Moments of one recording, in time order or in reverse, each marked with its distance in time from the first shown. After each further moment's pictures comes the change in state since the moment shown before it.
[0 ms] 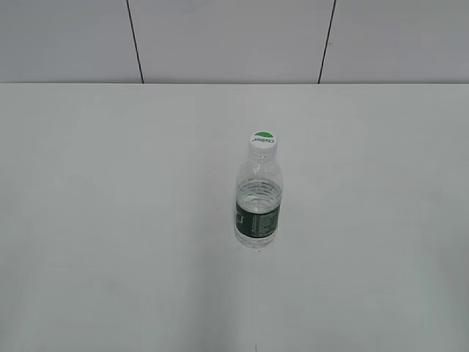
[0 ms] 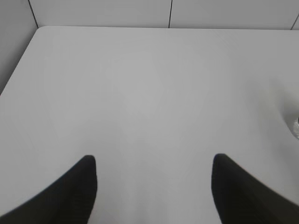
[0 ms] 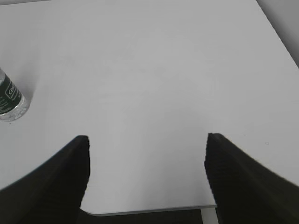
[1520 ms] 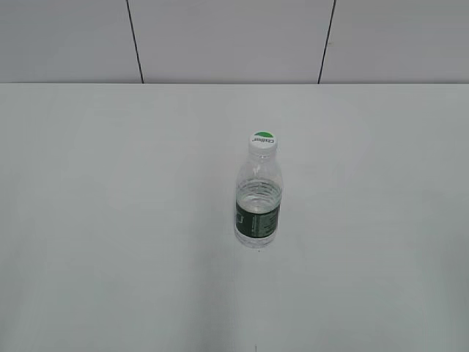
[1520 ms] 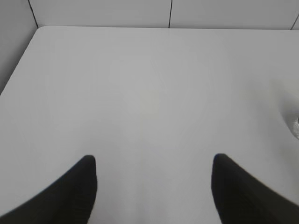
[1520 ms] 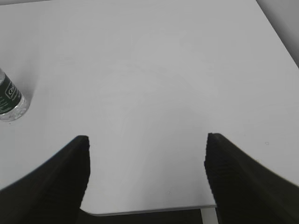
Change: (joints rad) left arm 0.000 0.000 0.000 0.000 0.000 0.000; right arm 0.000 0.000 0.000 0.000 0.000 0.000
